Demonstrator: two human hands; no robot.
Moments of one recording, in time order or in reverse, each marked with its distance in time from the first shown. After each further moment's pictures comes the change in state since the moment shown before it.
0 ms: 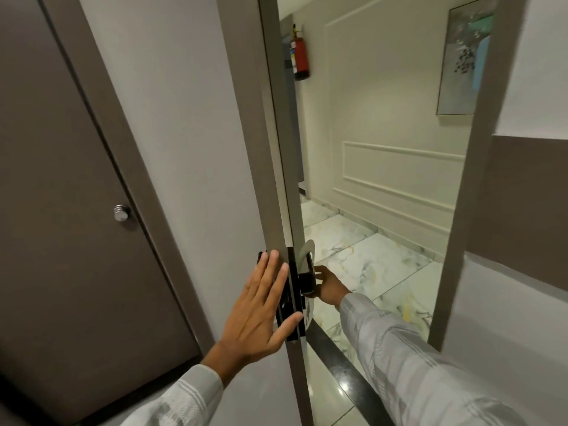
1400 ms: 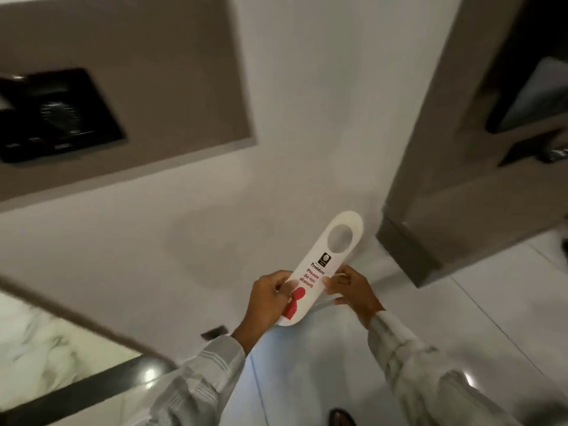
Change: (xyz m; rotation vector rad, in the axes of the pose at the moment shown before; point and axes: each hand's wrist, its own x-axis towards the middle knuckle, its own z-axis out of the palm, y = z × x) left_hand -0.109 0.544 0.064 -1.224 -1.161 0.248; right_hand -0.652 0.326 -0.098 0.776 1.334 0.513
